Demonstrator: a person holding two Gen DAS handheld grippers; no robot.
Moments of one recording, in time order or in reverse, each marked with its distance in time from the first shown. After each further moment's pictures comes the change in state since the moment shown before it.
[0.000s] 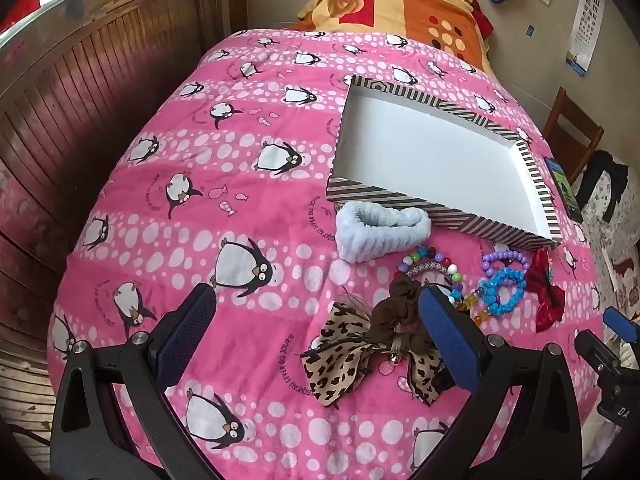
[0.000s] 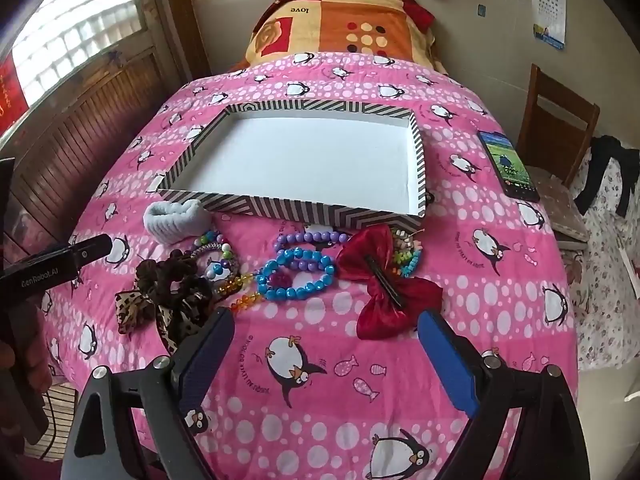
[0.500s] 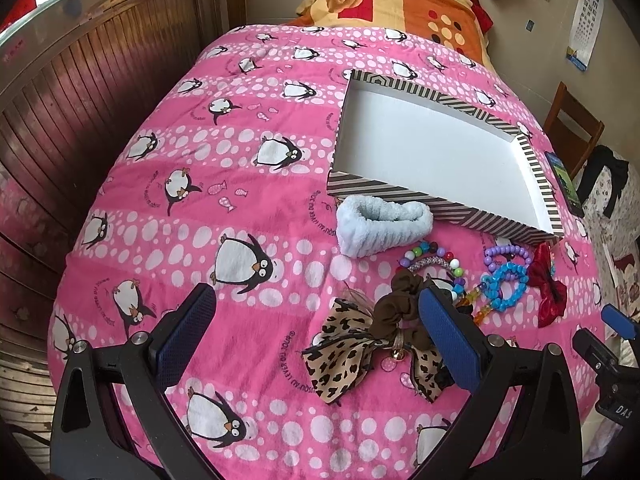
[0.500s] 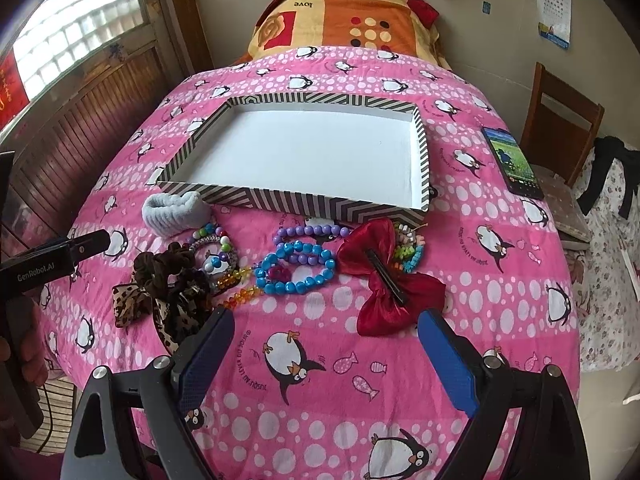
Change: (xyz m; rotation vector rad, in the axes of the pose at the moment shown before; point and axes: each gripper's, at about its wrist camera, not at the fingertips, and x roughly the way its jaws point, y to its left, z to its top) left arm 0.003 -0.001 -0.002 0.011 0.015 0.004; right arm 0.004 -0.002 -0.001 -0.003 0.020 0.014
